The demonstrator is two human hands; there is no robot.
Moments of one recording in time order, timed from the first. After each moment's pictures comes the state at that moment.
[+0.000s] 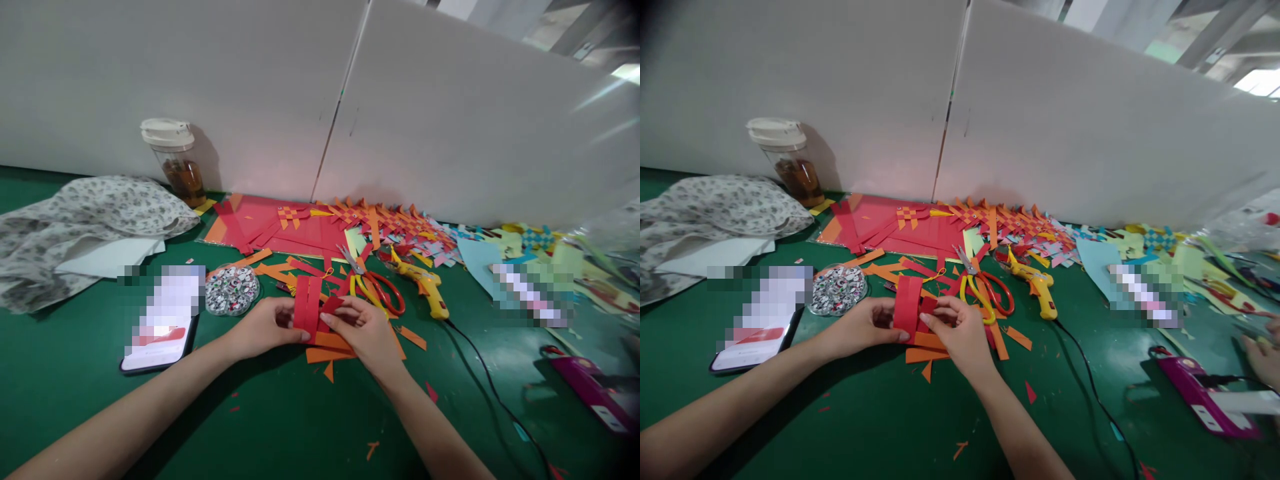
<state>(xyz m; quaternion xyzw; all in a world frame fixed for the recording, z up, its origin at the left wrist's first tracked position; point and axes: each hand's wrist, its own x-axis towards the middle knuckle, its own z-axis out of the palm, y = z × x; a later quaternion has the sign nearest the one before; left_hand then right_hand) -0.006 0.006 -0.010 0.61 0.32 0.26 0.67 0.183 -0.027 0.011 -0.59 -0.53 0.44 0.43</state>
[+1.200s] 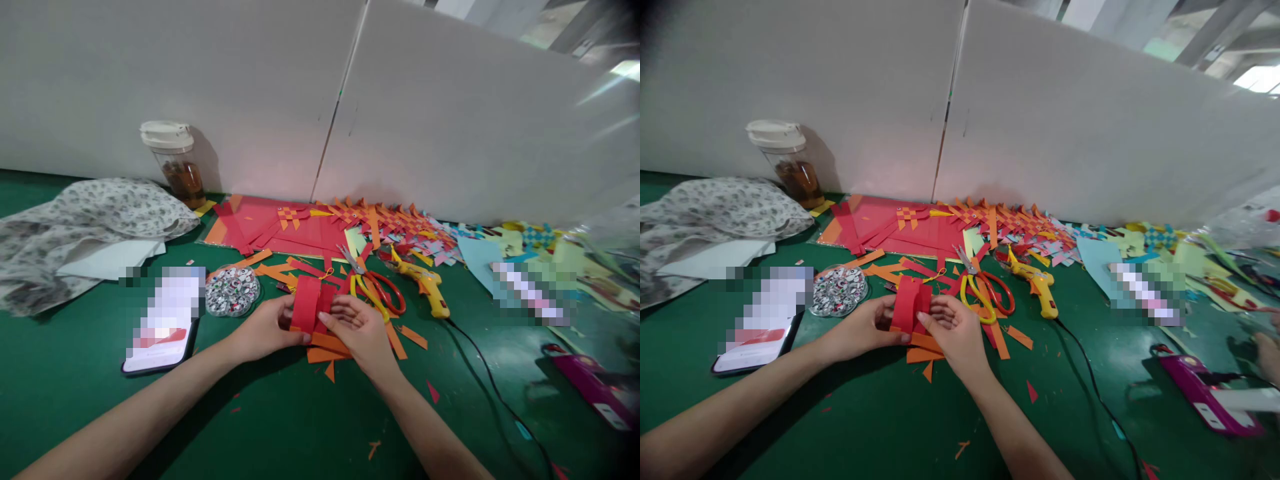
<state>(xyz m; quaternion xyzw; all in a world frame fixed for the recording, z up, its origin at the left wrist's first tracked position) -0.002 0.005 -0.010 0.57 0.30 0.29 0.70 0.175 -0.029 0.006 -0.57 -0.51 0.42 0.48</state>
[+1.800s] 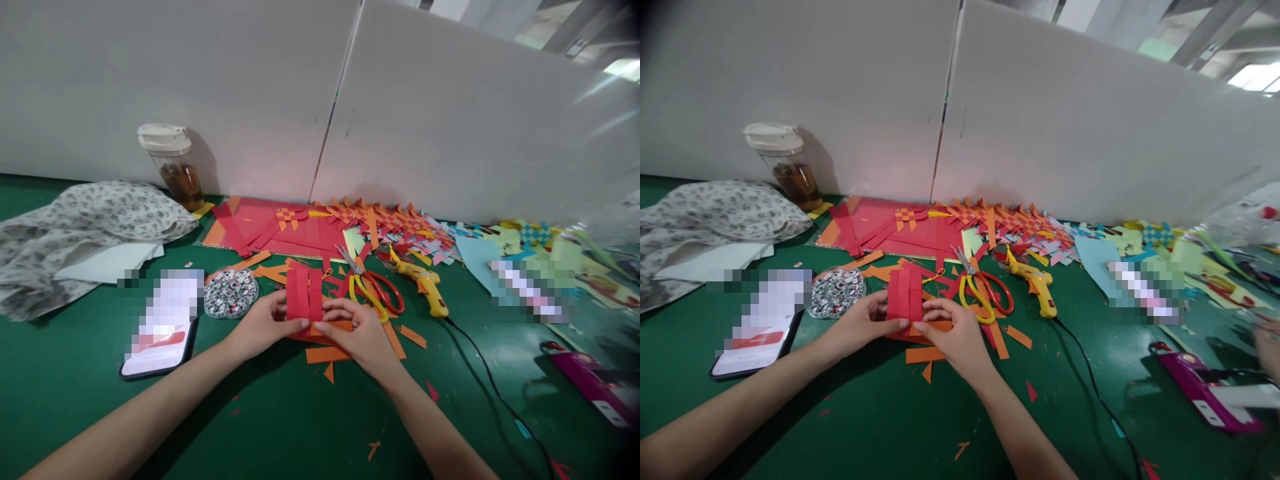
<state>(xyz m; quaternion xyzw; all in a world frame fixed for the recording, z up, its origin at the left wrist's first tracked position) -0.002 0.005 -0.004 0.53 0.34 0.34 0.70 0.184 -0.028 0.006 -0.57 -0.58 0.42 0.39</state>
